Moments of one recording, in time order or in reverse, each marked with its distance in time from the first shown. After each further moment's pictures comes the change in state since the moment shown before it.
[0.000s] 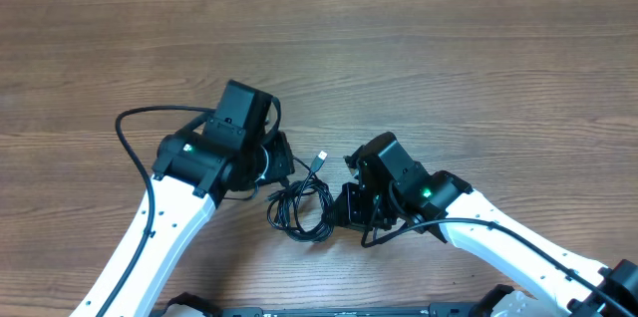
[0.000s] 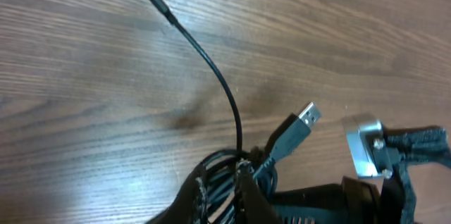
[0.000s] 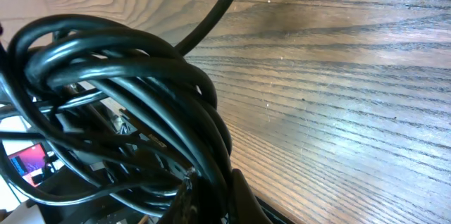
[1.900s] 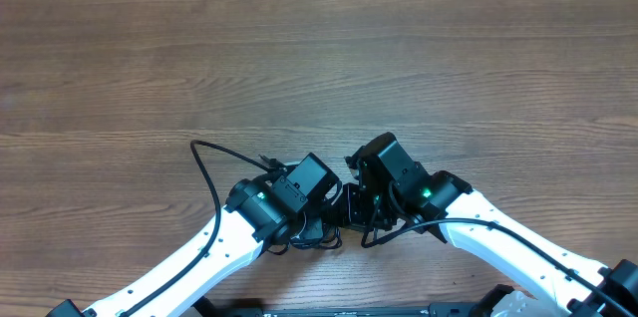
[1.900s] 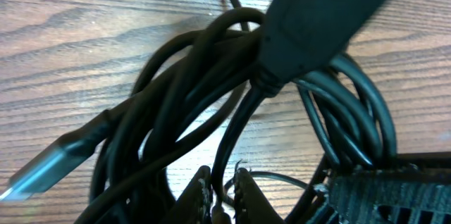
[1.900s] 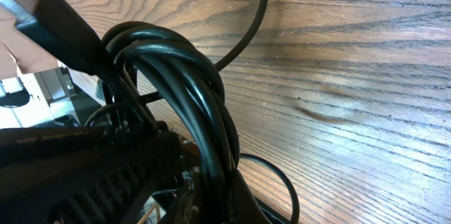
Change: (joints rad) left arm -0.367 0.000 -0.293 0.096 -0.182 -0.201; right arm 0.000 0.000 0.000 -0.009 0.006 -0.002
